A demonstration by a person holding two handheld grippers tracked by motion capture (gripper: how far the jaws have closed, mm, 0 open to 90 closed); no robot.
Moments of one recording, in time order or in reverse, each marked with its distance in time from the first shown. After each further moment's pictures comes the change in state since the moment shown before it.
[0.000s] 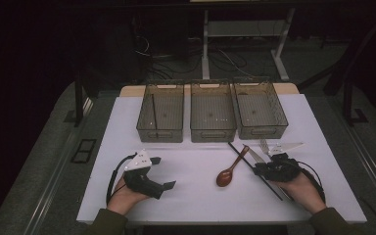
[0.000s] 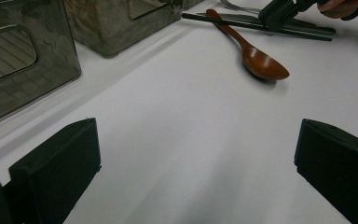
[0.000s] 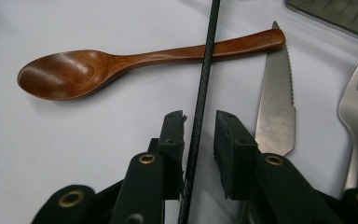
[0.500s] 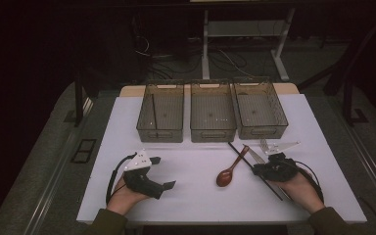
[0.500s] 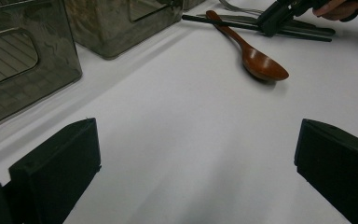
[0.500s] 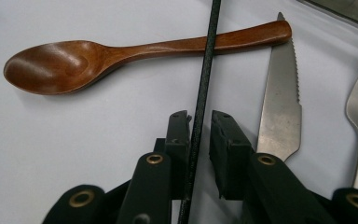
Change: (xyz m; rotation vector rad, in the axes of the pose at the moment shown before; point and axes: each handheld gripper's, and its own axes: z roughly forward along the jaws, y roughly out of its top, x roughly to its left) left arm 0.000 0.001 -0.001 -0.002 0.004 0.004; right arm 0.002 0.002 0.005 0.039 -0.020 -0.013
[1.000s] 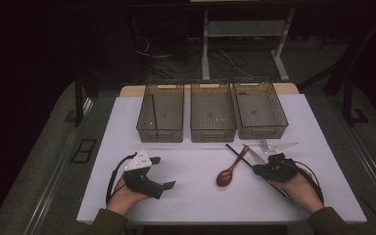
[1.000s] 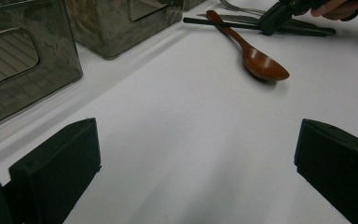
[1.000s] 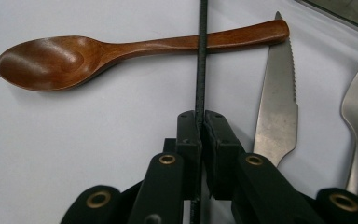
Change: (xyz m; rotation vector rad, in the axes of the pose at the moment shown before) left arm 0.000 0.000 0.000 0.004 0.001 0.002; right arm 0.001 0.000 0.000 0.005 -0.017 -0.017
